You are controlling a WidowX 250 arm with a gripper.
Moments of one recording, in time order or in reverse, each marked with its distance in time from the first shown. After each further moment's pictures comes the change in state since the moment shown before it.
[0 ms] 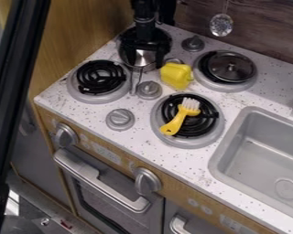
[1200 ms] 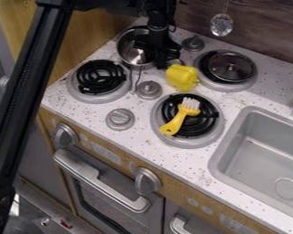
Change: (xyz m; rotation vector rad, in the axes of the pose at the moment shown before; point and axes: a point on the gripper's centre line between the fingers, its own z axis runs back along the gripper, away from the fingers) arm 0.025 -0.021 -0.016 0.058 -0.104 -0.173
